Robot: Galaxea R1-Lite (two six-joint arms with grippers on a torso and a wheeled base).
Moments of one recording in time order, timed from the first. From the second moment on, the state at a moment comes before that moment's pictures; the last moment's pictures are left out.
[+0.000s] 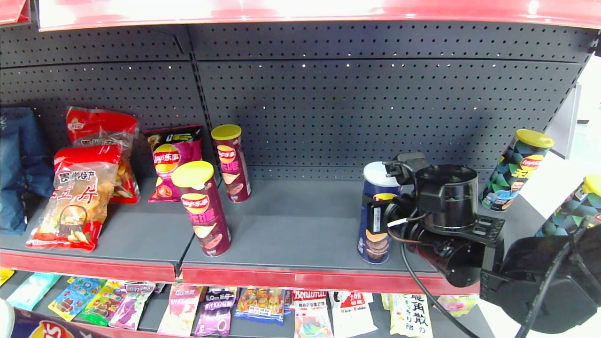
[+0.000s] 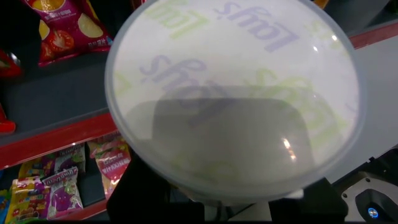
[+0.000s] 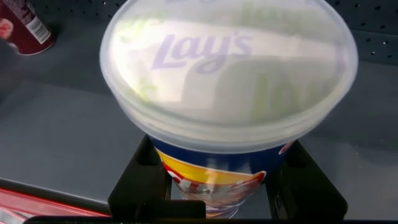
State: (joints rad) left arm -0.08 0.43 -0.31 0.11 -0.38 0.08; right arm 0.70 1.82 -0.72 -0.76 -0.53 0.14
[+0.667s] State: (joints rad) left arm -0.08 0.42 -0.31 0.11 -0.38 0.08; right arm 0.73 1.83 -0.71 -0.76 -0.56 0.16
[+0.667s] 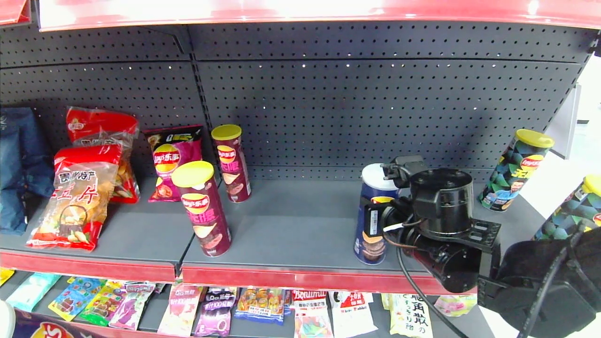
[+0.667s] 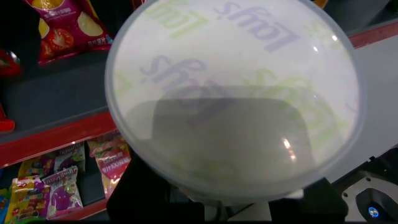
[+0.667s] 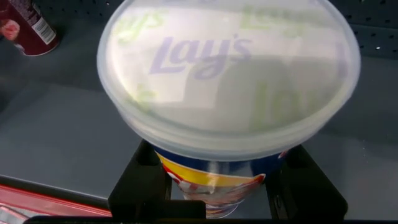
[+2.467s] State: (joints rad) left arm -0.08 0.41 -0.30 0.11 -0.38 0.08; right arm 0.77 1.70 -0.57 -0.75 -0.60 0.16
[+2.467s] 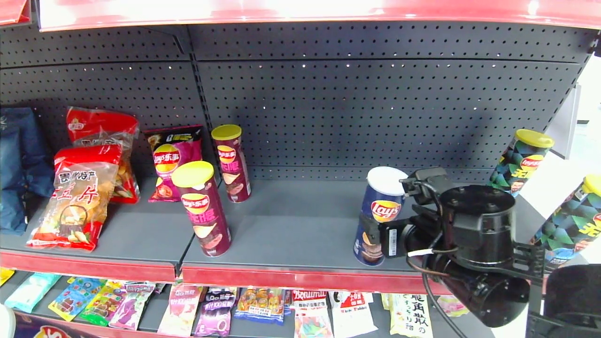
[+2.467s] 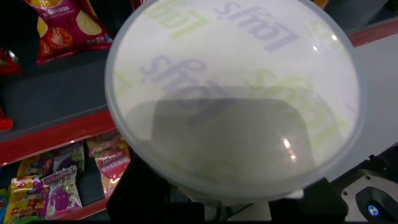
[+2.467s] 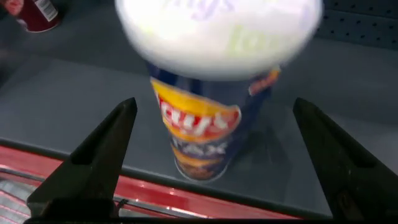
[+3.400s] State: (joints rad) left arm -0.08 0.41 -0.29 0.11 -0.38 0.08; right arm 0.64 1.36 -0.36 -0.75 -0.59 0.15
